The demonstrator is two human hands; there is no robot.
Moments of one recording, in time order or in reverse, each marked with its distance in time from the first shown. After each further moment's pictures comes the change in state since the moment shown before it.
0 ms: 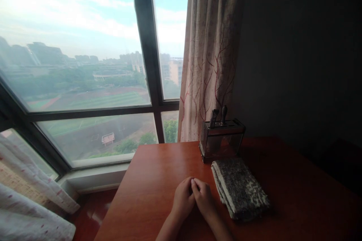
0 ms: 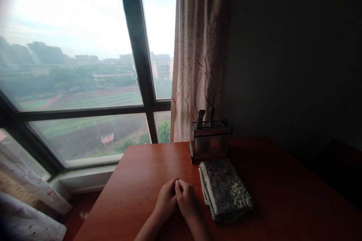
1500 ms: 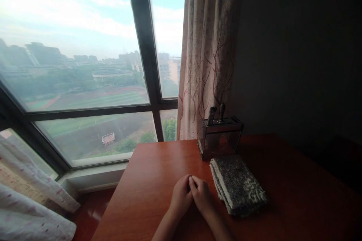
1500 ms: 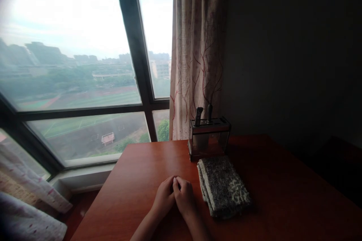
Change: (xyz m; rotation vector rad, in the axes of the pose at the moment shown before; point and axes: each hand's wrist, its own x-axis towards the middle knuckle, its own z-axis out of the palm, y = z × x) left_hand 0.000 0.003 -0.003 -0.012 0.009 0.011; right_hand 0.001 -0.001 0.000 -0.041 0.030 -0.019
